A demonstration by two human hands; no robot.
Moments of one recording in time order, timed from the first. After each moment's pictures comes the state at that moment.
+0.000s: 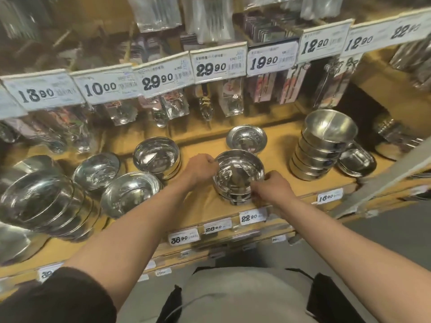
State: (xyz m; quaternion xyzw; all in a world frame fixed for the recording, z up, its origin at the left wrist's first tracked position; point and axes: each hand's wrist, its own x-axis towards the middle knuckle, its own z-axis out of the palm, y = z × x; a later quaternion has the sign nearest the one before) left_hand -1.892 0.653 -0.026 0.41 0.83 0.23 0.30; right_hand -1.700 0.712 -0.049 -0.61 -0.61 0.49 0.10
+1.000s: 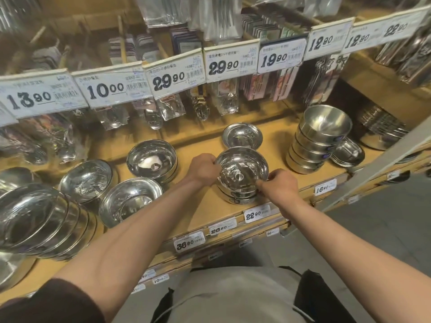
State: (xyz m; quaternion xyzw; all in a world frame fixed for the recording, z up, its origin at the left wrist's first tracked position) left_hand -1.899 0.648 -0.022 0.46 0.80 0.24 0.31; right_hand -1.705 0.696 -0.046 -0.66 -0.63 0.38 0.15
